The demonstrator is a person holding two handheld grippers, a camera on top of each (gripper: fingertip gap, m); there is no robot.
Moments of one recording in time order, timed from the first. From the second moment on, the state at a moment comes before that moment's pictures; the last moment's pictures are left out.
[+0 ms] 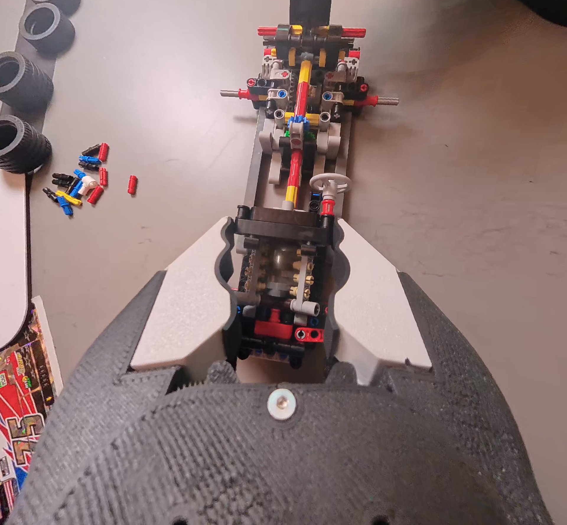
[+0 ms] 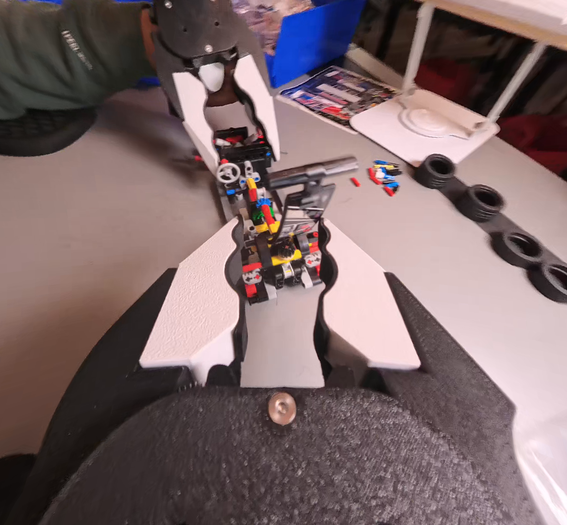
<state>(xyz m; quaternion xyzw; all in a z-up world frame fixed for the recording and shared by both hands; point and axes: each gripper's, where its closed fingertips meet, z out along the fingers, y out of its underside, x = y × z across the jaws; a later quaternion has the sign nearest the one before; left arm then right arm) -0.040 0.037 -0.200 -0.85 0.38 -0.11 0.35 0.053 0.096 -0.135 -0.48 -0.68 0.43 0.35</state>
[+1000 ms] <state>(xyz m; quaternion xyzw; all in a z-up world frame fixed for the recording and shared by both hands) -0.186 -0.023 -0.039 -0.68 -0.03 0.00 0.73 -0.120 0.302 0.001 -0.57 -0.44 0.37 0.59</state>
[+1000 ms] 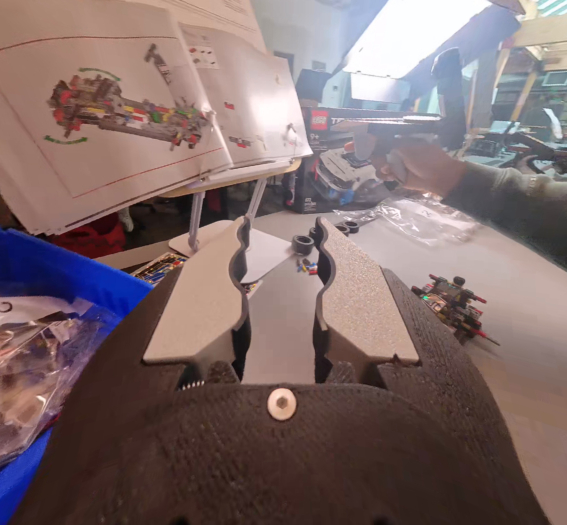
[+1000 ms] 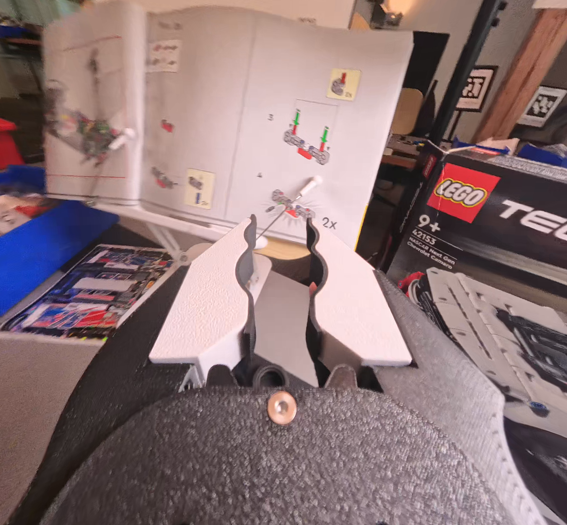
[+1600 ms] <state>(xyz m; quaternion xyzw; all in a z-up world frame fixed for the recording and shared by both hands) -0.234 0.057 -0.048 -0.69 -0.11 0.00 0.72 -0.192 0.357 -0.046 -0.58 -0.34 0.62 0.41</state>
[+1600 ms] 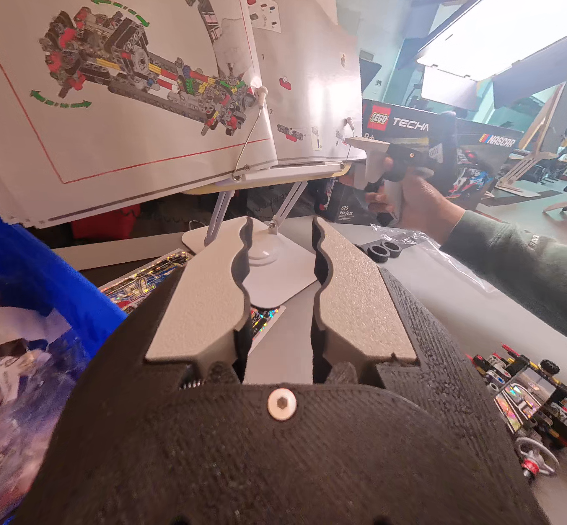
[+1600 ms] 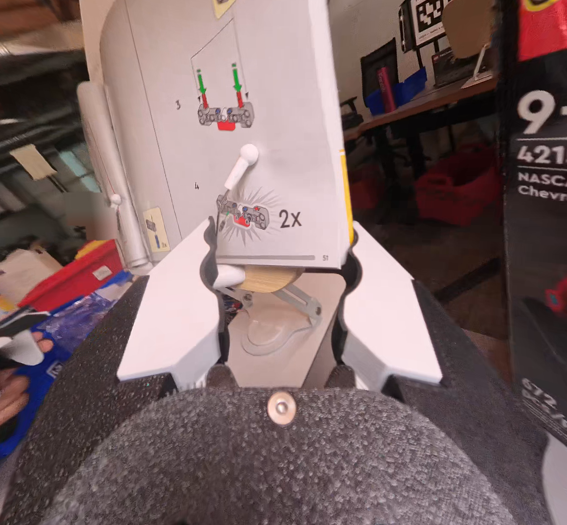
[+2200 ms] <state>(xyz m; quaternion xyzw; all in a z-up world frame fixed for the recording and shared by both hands) -0.288 0.169 0.003 -0.76 -0.01 0.20 0.62 -0.144 0.350 -0.037 -0.60 -0.32 0.50 0.53</state>
